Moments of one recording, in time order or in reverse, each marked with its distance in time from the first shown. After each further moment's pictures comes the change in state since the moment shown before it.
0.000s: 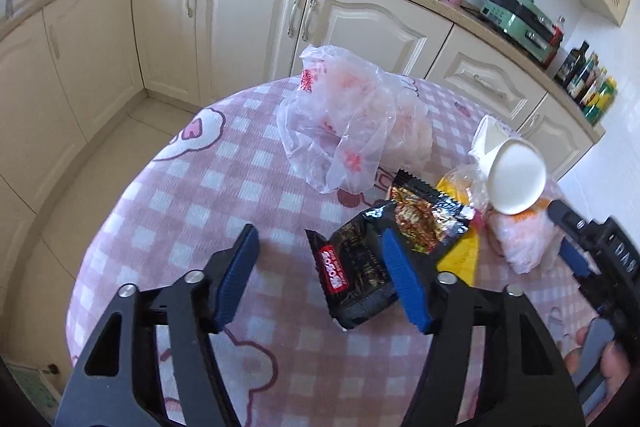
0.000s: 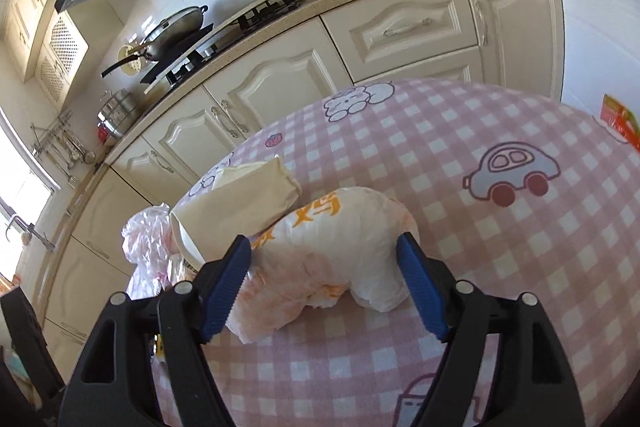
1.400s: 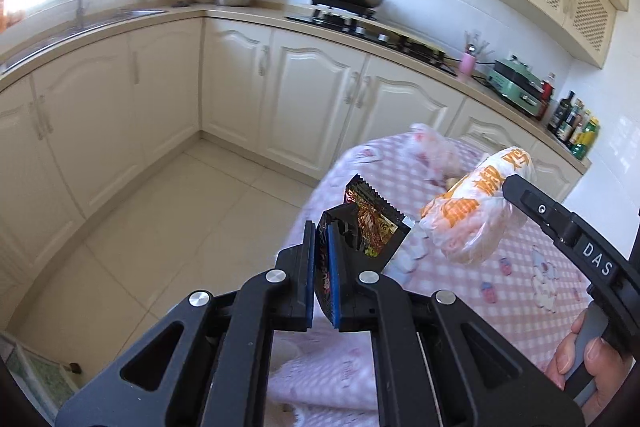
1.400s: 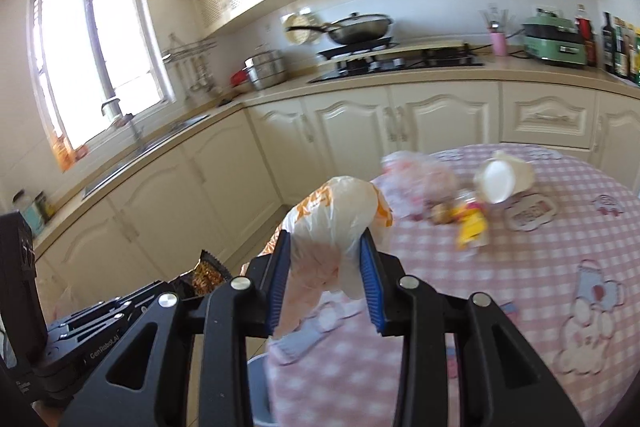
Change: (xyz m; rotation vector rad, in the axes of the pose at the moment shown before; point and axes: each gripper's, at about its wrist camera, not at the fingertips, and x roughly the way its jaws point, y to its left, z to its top) left arm -0.199 0.163 -0.088 -0.071 -0.238 0.042; right arm -0.138 0.218 -0.153 -0.473 -0.082 0.290
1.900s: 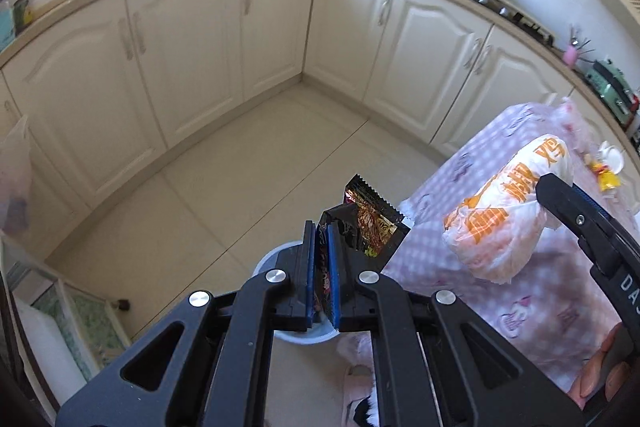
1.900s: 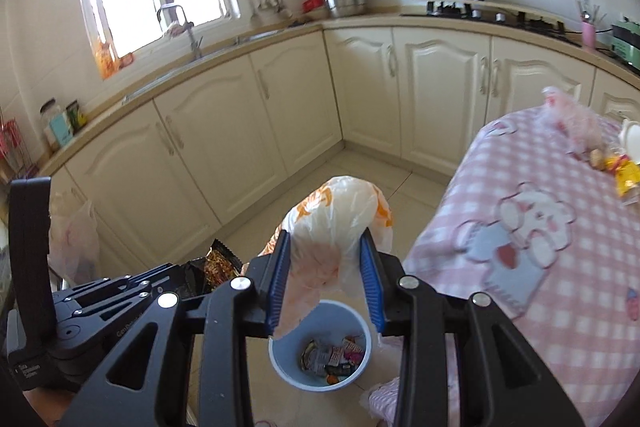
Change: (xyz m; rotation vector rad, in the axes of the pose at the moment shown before) left arm 0.025 0.143 -0.050 -0.150 0.177 0.271; right arm 0.090 0.142 -0.087 -0.177 0.220 0.137
